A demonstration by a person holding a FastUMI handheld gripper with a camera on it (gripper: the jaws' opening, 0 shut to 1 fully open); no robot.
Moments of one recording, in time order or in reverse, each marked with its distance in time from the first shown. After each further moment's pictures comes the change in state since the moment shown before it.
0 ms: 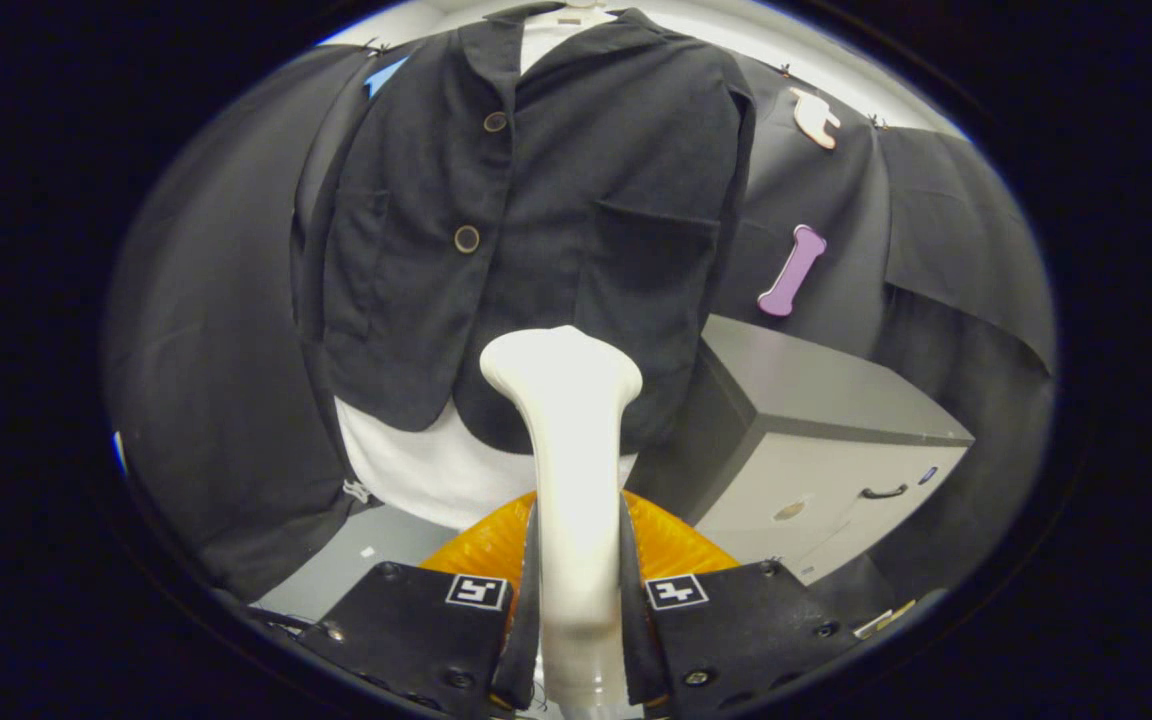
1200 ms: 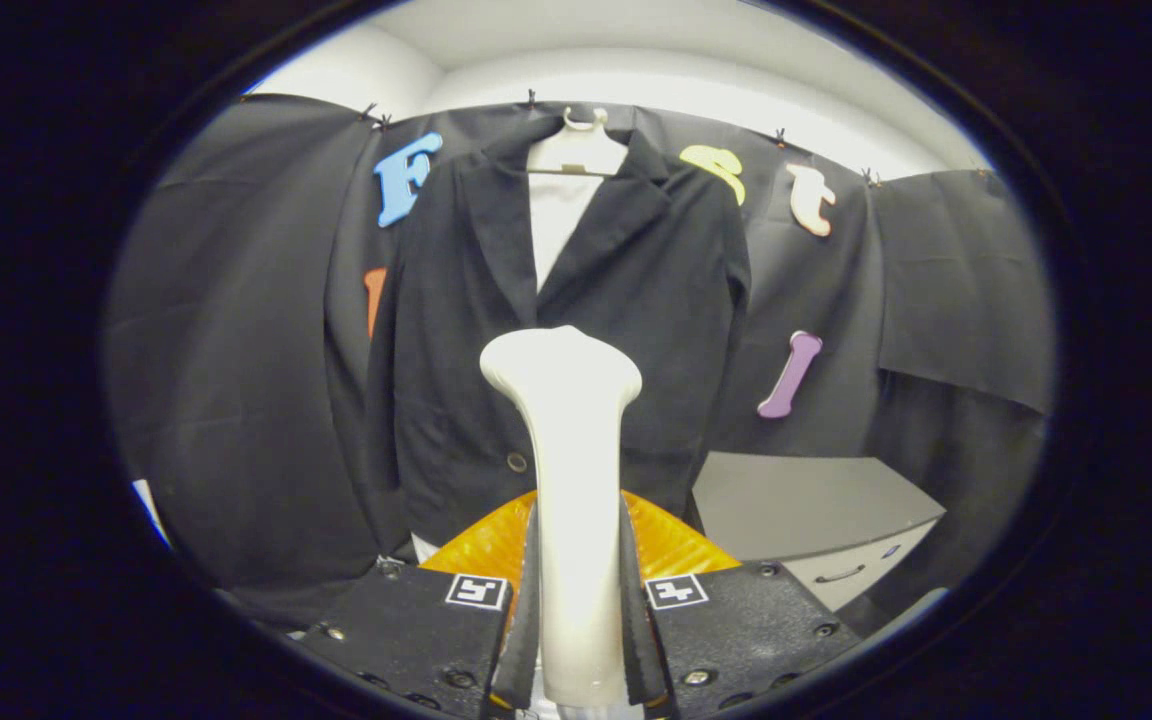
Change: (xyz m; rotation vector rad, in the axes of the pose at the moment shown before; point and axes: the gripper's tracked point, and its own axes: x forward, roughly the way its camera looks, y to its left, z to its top) arm -0.123 0.023 0.198 0.030 -0.303 0.054
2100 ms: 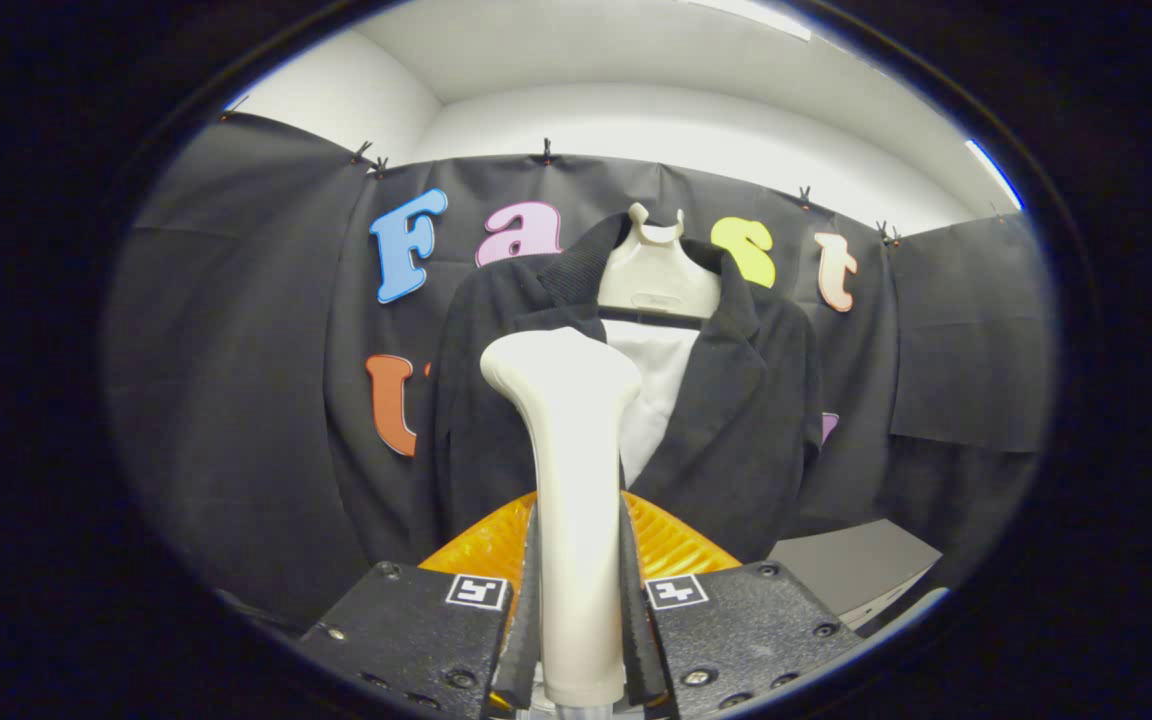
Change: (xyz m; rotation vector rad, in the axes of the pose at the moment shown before) arm 0.052 0.096 0.149 -0.007 -0.139 -0.060
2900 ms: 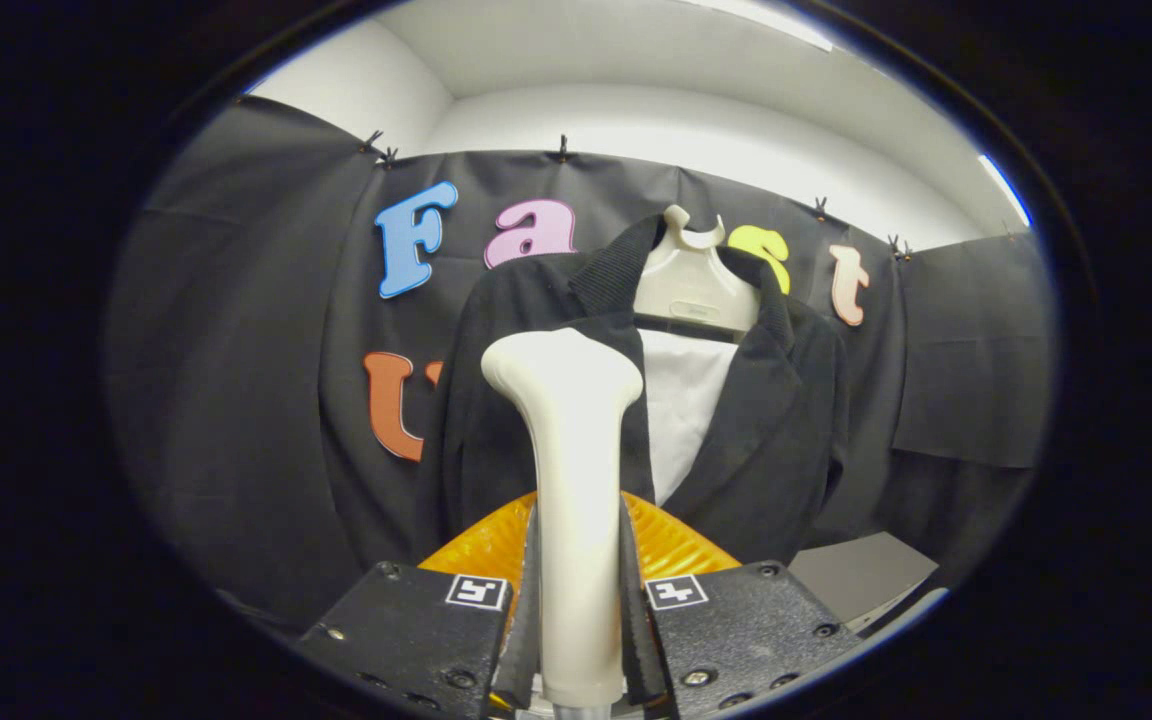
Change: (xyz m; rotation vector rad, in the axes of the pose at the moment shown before) arm 0.023 0.016 -0.008 -0.021 0.017 -0.002
